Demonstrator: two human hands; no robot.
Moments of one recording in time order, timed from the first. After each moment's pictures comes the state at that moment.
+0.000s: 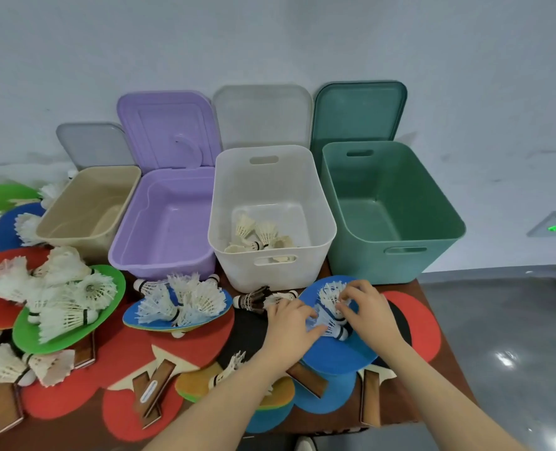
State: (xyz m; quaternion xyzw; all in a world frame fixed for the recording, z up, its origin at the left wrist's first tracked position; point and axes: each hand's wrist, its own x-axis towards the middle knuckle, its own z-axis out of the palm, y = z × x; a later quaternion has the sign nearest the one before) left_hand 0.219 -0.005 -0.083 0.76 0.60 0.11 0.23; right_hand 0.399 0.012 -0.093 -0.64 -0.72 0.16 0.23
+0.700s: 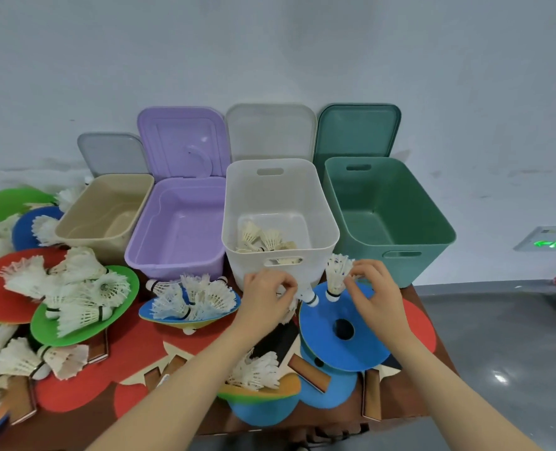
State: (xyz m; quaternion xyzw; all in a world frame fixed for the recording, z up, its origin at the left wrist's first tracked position) left_hand 0.165 -0.006 -0.011 0.72 0.56 0.33 0.23; right_hand 0.378 -0.009 -0.021 -0.56 -0.70 0.12 0.43
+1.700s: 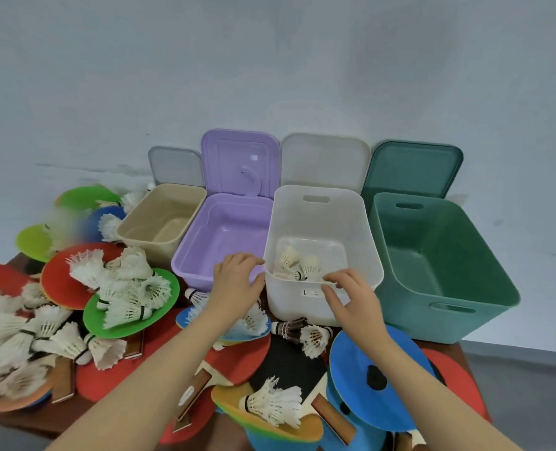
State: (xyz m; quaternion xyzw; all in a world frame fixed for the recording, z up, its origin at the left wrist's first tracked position) left_hand 0.067 0.034 0.006 0.66 0.68 0.30 0.07; right_hand 0.296 0.046 -0.005 -0.48 -0.76 0.16 0.40
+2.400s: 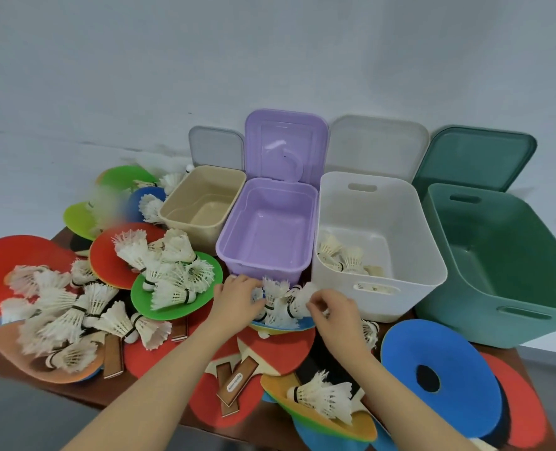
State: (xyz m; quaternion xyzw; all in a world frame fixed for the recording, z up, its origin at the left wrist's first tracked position) left_hand -0.018 0.002 -0.044 0.63 0.75 0.14 0.15; right_hand 0.185 0.017 -0.048 -0.52 -0.77 0.24 0.30
